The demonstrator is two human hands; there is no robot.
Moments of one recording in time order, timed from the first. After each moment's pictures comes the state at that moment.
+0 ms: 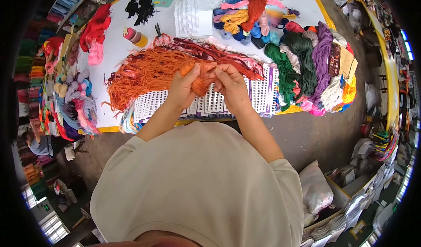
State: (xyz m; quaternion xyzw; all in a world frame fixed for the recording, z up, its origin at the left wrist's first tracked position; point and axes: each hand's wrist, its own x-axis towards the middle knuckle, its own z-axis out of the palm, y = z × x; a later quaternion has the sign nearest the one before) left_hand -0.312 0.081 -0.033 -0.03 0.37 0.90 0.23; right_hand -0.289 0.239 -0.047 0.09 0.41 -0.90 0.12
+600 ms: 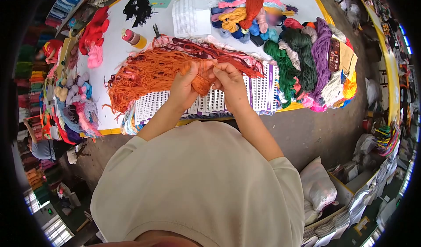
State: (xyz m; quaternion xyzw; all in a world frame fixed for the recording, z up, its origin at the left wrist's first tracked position) left_hand -0.310 0.083 -0.041 0.00 0.36 0.90 0.23; right_hand -0.286 0.234 -0.043 0.11 0.45 -0.88 0.10
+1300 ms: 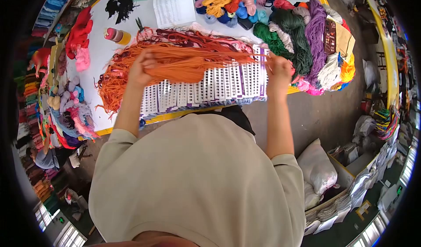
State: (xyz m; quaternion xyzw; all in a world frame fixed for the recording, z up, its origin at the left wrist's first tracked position) left_hand -0.393 -0.042 -0.131 -0.20 0.38 0.88 0.22; right_hand -0.269 0.383 -0.105 0.29 0.49 -0.80 -0.18
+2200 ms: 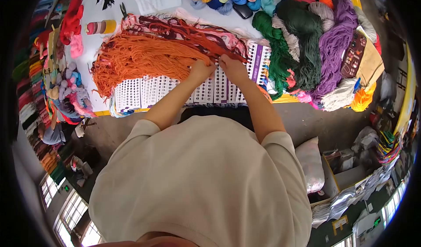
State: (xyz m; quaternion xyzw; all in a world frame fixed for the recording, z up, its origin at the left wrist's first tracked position) left_hand -0.356 0.218 -0.278 -0.09 0.83 0.43 0.35; right_hand -0.341 0.390 -0.289 -0.02 0.87 -0.44 0.21
